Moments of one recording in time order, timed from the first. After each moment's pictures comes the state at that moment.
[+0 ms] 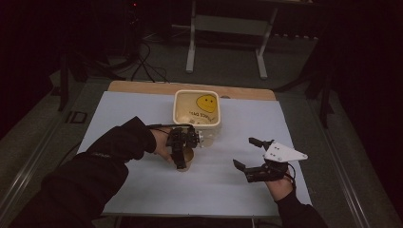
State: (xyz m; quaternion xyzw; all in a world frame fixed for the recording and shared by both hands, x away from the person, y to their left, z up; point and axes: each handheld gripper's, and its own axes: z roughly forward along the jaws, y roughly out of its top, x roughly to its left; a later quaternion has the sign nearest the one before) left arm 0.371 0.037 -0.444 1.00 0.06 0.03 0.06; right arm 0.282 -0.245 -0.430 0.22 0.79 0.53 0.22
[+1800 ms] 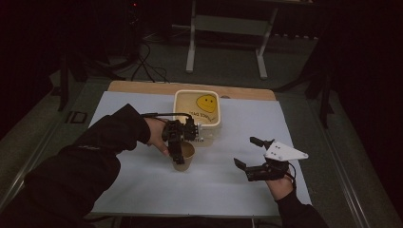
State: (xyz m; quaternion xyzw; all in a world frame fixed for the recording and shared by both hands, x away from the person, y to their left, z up) left arm 0.364 0.044 -0.383 1.00 0.05 -0.02 0.07; right arm 0.285 -0.248 -0.430 0.22 0.79 0.53 0.22
